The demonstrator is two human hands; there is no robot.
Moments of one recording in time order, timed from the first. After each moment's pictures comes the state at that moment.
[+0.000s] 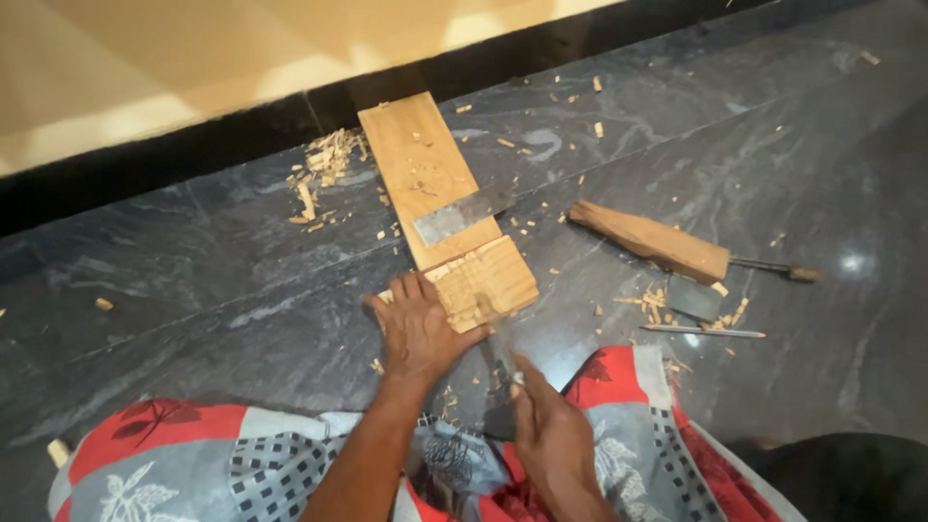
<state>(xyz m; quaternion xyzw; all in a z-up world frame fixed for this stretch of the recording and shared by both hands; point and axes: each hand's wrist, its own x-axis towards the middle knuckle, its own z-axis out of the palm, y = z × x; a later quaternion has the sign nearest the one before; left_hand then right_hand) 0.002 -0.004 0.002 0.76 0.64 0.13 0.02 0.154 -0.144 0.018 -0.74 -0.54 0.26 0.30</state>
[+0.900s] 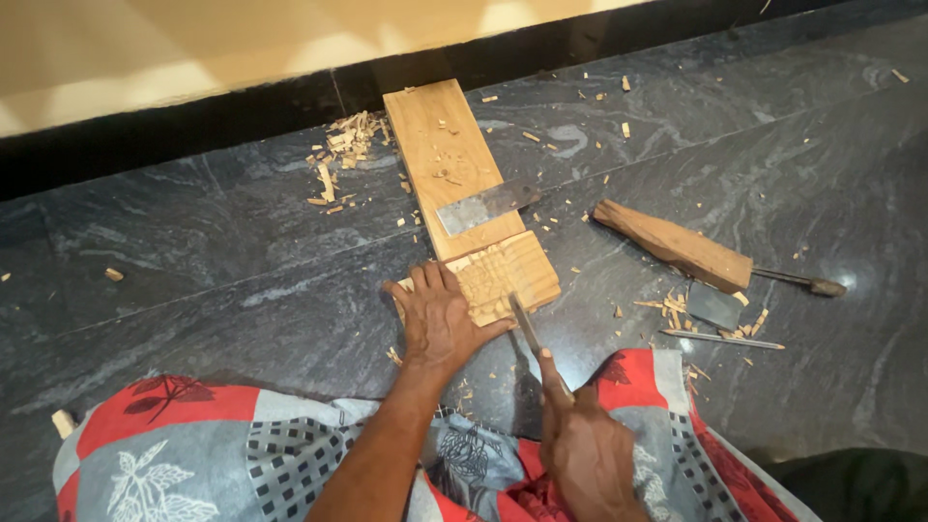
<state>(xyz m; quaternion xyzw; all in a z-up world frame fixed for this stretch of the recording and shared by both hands) -0.001 -0.001 -0.001 0.76 0.63 0.15 0.02 0.165 -0.148 0.014 -0.73 -0.68 0.03 0.11</state>
